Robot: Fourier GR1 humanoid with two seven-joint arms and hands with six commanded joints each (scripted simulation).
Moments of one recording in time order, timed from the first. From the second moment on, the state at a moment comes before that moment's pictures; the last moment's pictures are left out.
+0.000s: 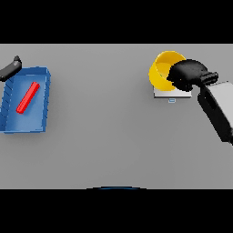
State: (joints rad) left arm -0.51 0.51 0.11 -1.25 -0.31 -0.17 0.57; right arm -0.82 -0.56 0.49 -0.92 0.68 0.38 -0.09
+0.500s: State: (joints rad) left arm -0.50 0.50 0.10 -1.27 -0.31 -0.17 0.61; right arm -0.86 -0.53 0.49 -0.76 0.71 0.33 -0.12
